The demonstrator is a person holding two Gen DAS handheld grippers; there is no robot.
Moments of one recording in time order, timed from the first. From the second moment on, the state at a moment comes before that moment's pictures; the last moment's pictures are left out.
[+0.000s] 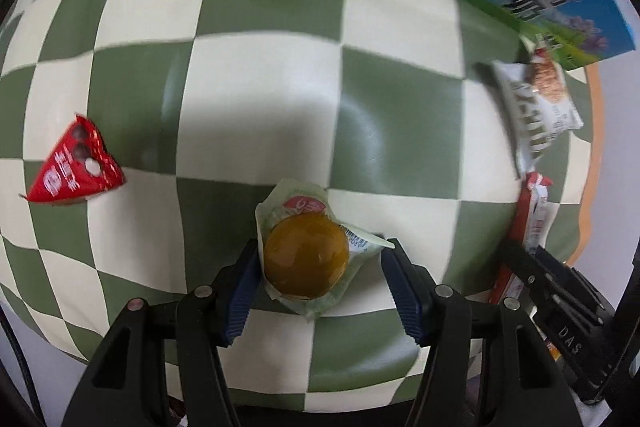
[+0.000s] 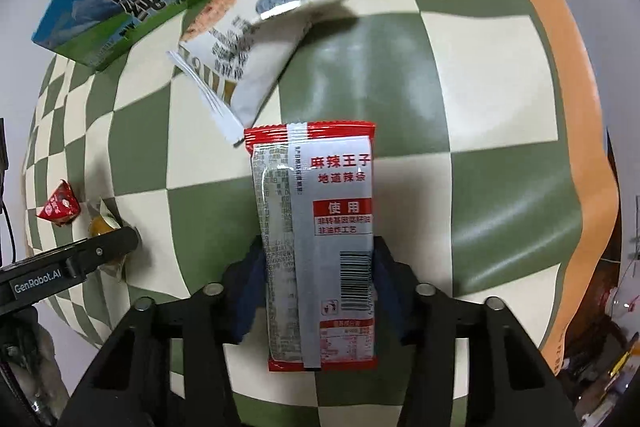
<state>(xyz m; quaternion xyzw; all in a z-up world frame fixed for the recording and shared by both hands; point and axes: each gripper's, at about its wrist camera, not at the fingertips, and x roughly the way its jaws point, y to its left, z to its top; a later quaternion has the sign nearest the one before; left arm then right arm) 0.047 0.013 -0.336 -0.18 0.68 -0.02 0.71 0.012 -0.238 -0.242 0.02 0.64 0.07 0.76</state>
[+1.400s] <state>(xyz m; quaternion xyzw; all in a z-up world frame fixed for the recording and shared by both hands) 0.340 0.015 -0.220 -0.14 0.66 -0.07 0.74 0.310 -0.210 -0.099 0.01 0.59 0.09 0.80</state>
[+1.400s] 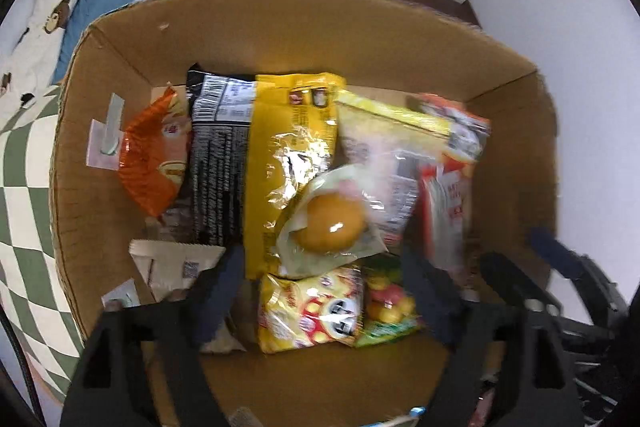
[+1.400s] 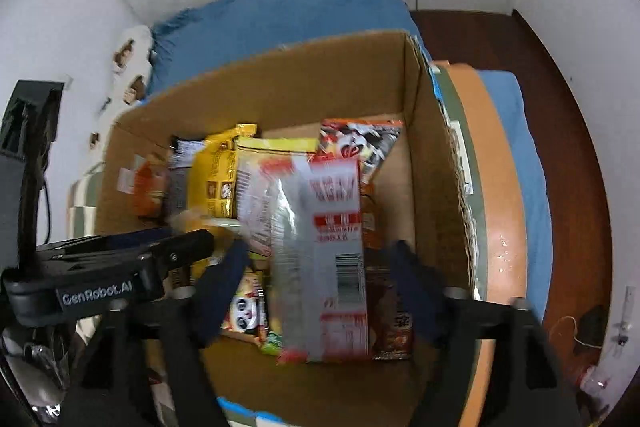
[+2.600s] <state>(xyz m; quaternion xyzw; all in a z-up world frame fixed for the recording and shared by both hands) 0.239 0.023 -0.129 -0.05 0.51 0.02 0.86 0.232 -0.208 -0.059 -0.05 0.54 0.09 0.84</state>
